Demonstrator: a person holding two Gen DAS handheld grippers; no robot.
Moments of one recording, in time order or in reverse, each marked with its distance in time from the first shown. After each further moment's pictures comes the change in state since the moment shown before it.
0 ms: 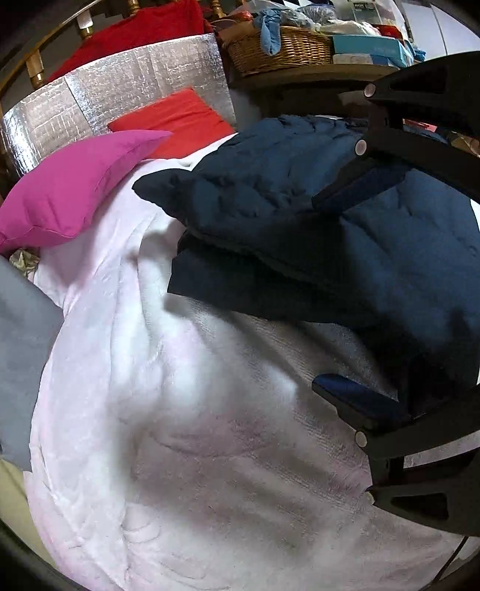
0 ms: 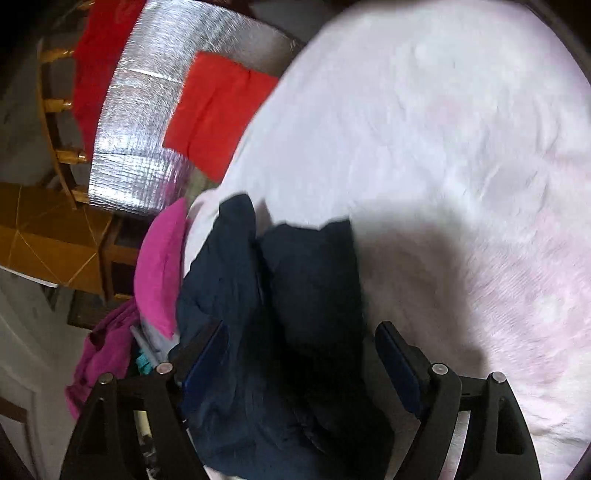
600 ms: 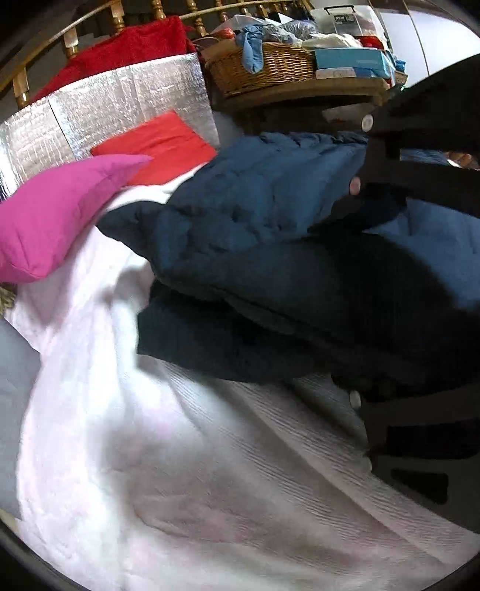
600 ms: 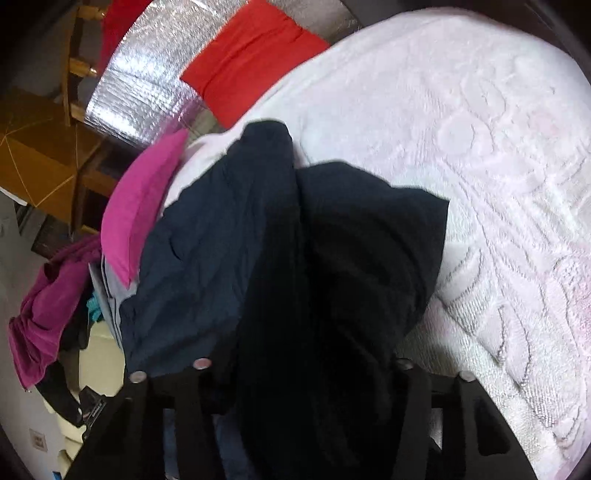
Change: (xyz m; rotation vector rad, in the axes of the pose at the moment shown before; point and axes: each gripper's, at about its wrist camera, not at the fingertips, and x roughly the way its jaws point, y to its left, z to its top) left arm 0.037 -0.033 -0.006 0.053 0.025 -0.108; right arm 0.062 0.067 -0.027 -0.318 -0.048 -0.208
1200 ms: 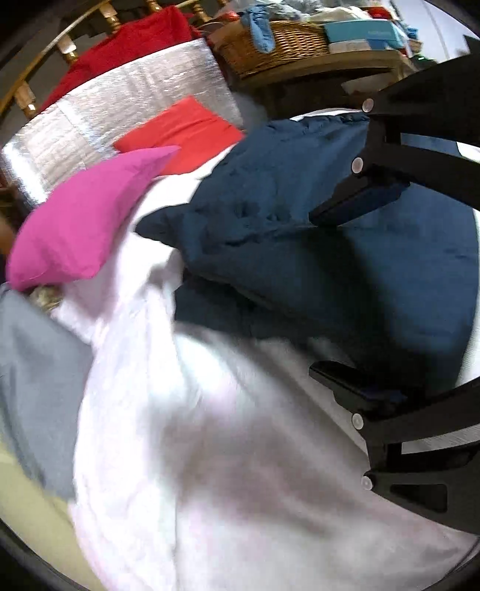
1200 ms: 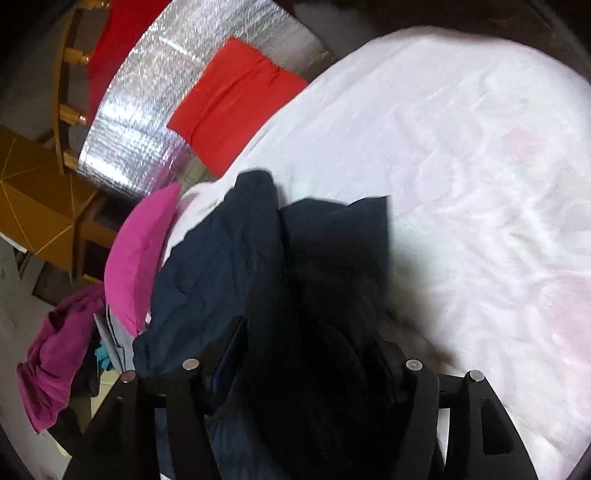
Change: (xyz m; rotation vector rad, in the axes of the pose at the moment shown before) left arm -0.034 -0.016 -0.013 0.037 -0.165 0.121; right arm -0.039 -0.012 0.010 0.167 -0.123 0.002
